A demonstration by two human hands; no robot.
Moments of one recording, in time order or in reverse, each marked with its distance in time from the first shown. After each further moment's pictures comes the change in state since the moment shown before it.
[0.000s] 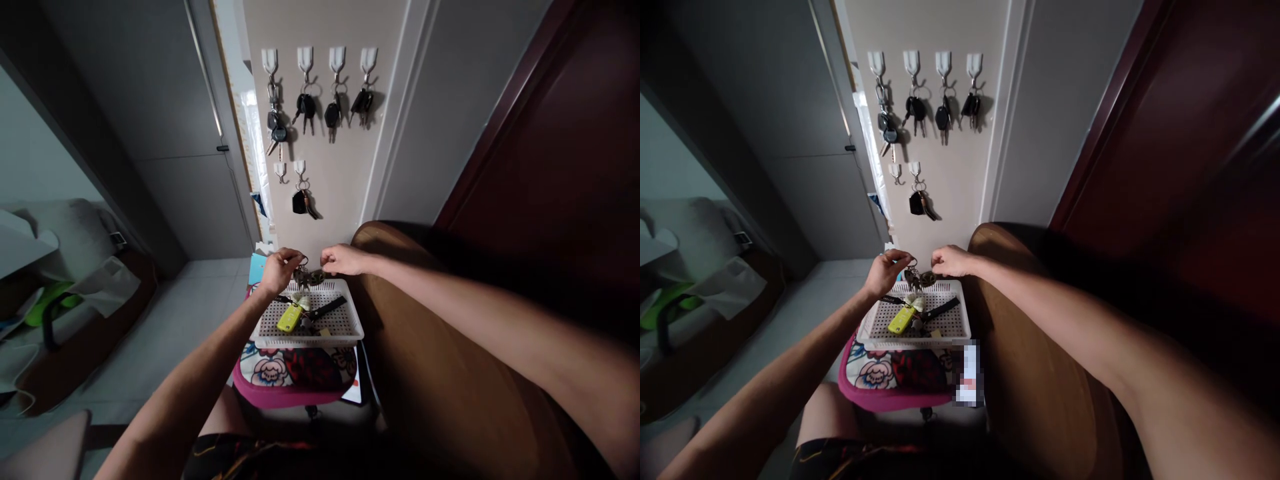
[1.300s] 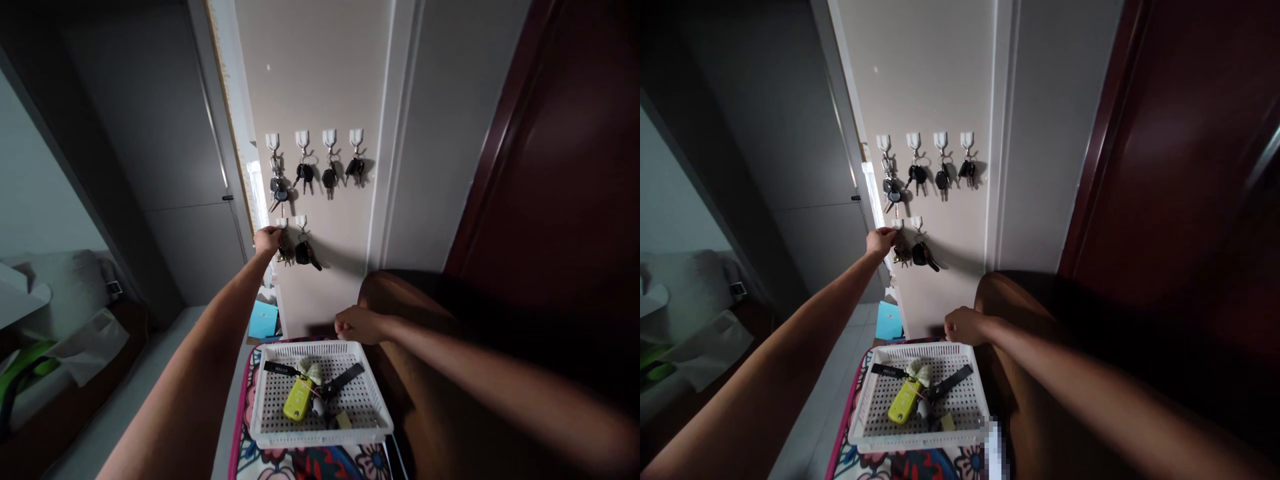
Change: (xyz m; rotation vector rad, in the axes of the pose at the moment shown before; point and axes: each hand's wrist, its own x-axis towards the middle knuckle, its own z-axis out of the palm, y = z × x) left_hand 0.178 0.000 -0.037 -0.045 0.361 -0.215; right_hand -0.003 0.007 -0.002 -0.317 -0.109 -0.041
